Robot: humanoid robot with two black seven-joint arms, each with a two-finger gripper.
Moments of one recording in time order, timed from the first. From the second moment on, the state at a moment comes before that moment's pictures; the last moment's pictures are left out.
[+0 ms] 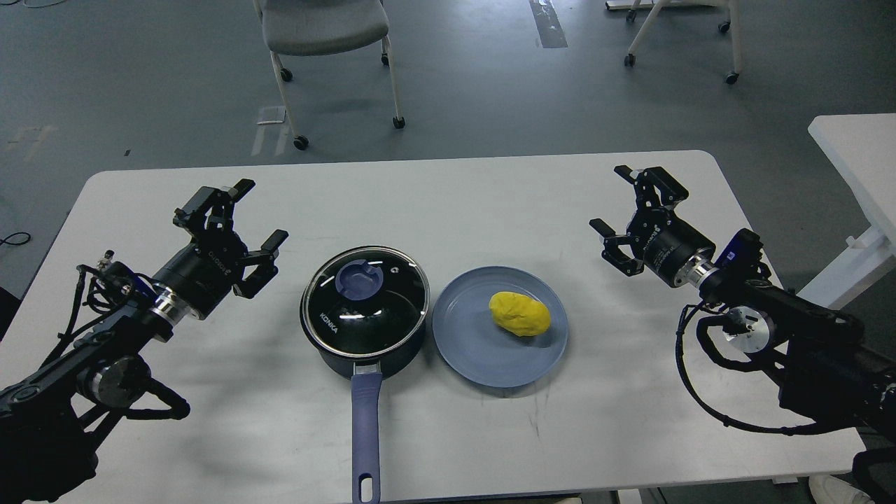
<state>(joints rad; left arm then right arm) -0.41 0.43 -0.83 -0.92 0.46 -0.45 -0.46 0.72 -0.35 0.30 0.58 -0.10 0.49 0.49</state>
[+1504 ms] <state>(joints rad) -0.68 0.75 -0.69 -1.51 2.05 -0.42 -0.49 0.72 -0.35 0.30 0.58 -0.10 0.49 0.49</state>
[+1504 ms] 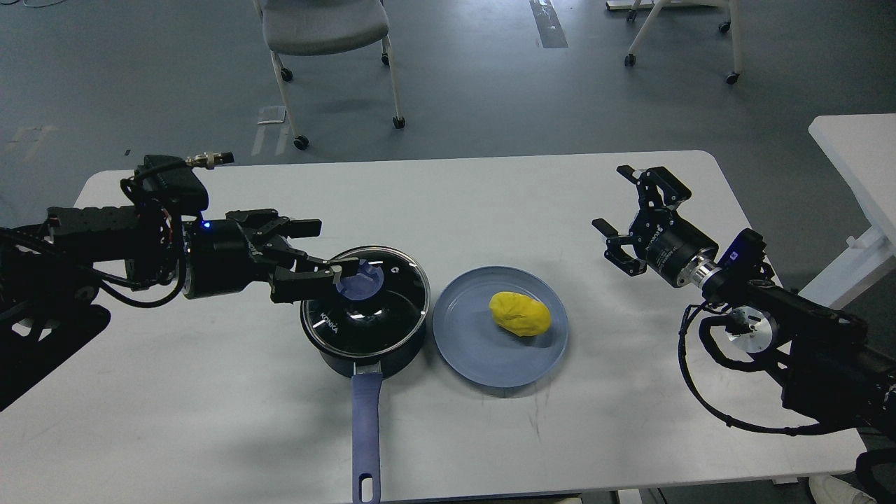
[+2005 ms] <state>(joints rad) -0.87 0.69 -0.46 -1.44 2.06 -0.49 -0.49 0.72 -0.36 0.30 0.58 -0.10 0.49 0.49</state>
